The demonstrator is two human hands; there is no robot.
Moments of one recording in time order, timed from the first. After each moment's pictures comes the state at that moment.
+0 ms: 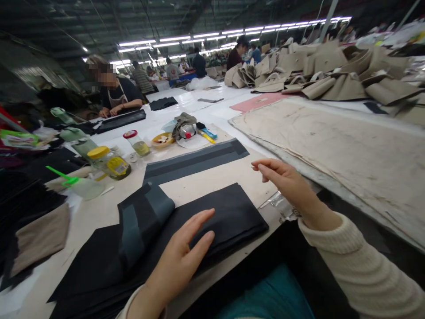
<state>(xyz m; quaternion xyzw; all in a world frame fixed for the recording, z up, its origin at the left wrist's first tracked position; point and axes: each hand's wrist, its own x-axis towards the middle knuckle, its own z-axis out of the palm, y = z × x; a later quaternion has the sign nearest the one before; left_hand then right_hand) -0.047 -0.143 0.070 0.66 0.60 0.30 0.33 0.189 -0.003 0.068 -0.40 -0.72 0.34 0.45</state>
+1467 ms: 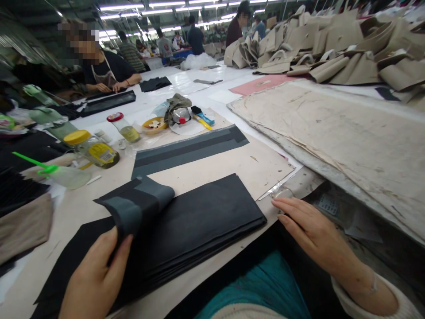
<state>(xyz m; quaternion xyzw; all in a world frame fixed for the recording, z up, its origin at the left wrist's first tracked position) -0.157 -0.190 0.030 0.64 0.73 0.21 -0.09 0.240 -0.086 0.013 -0.44 -0.86 0.07 0.26</state>
